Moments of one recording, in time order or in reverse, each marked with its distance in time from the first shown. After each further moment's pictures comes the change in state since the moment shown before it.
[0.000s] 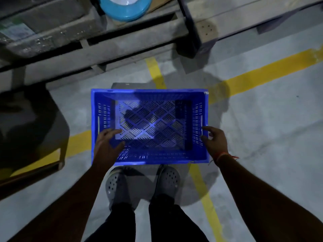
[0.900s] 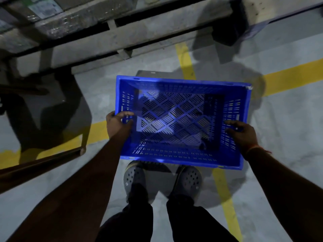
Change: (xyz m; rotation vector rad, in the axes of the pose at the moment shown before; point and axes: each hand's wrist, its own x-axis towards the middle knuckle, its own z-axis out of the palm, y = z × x) left_hand 0.064 -0.055 -0.002 -0.103 0.139 -0.318; right_hand 0.049 -0.006 0.034 0.245 -0.097 0.036
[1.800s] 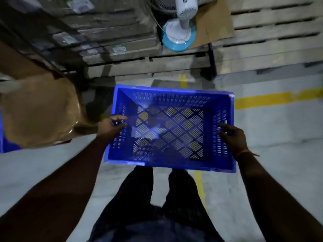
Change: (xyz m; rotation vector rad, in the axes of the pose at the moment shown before) left_hand -0.244 0.084 -0.340 -0.221 -0.180 0.033; right_hand -0.320 -0.223 -0.152 -0.250 -0.033 -0.275
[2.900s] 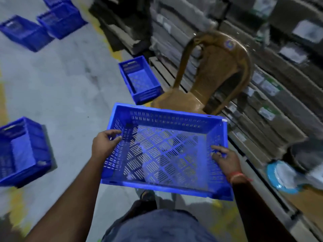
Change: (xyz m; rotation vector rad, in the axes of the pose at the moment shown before) left_hand -0.408 -0.156 -0.136 -0.414 1.142 -0.539; right_hand -0.134 -0.376 0.236 -0.285 -0.692 -0.776
